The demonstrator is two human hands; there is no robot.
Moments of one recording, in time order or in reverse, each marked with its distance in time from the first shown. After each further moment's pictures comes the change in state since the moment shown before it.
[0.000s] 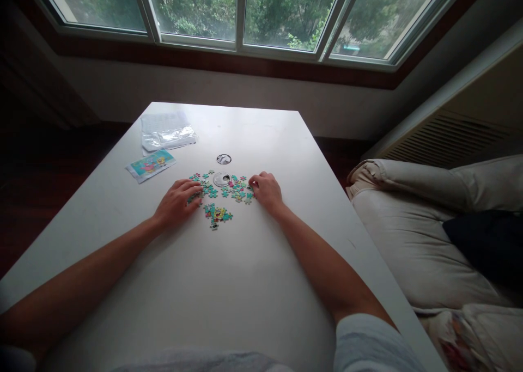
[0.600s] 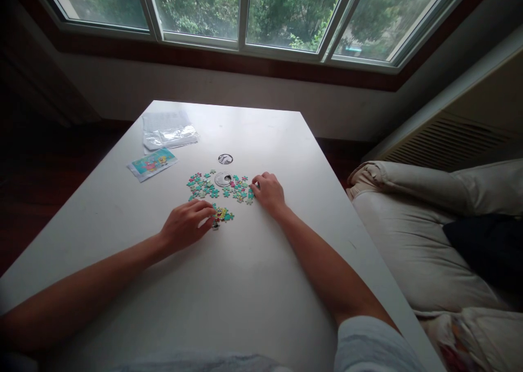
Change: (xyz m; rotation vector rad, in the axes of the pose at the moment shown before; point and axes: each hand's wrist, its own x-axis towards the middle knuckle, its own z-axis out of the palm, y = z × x) left_hand -0.029 0.058 -0.010 0.035 -0.027 0.183; right_hand -0.004 -0.005 0.001 -0.062 0.035 -0.005
